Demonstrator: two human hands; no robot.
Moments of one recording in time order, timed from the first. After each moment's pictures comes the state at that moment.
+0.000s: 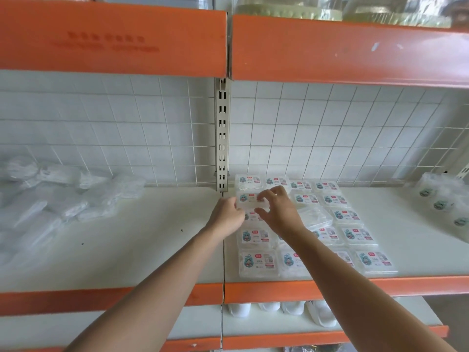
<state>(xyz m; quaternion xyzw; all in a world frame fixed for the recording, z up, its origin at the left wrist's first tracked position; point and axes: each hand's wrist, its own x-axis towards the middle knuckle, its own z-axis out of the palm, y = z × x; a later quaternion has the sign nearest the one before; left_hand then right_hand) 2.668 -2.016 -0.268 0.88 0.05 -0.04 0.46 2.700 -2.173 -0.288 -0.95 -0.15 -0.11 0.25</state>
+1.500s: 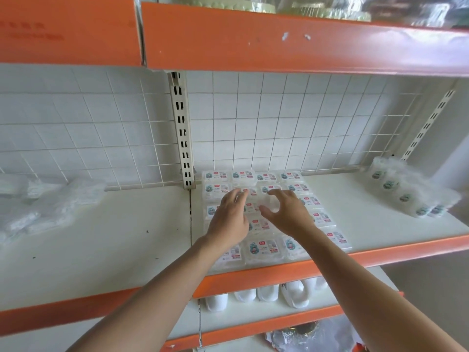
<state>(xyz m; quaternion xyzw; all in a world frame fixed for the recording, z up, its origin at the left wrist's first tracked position) 2.647 -2.090 -0.280 0.94 -0.17 0.09 0.29 2.668 -2.262 -0.279 -0.97 -0.02 -0.07 0.24</state>
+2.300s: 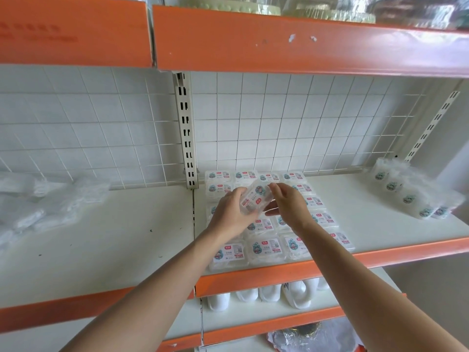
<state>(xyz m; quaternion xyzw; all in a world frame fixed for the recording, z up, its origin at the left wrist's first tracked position) 2.651 -2.085 -0.266 0.88 -0.10 0.05 0.46 2.670 -2.247 -0.262 -0.82 0.01 -0.03 0.57</state>
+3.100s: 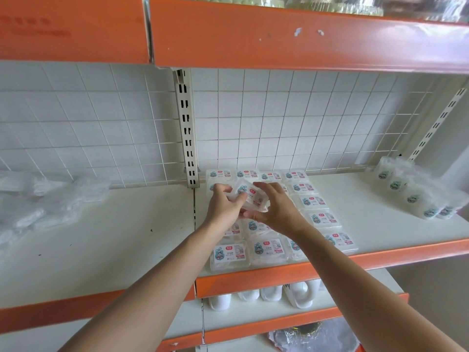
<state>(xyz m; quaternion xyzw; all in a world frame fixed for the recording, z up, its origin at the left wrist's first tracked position) 2.667 -2.078 -0.269 0.78 0.08 0.00 0.63 2.672 -2.237 -0.276 -0.92 -0.15 -0.08 0.35</state>
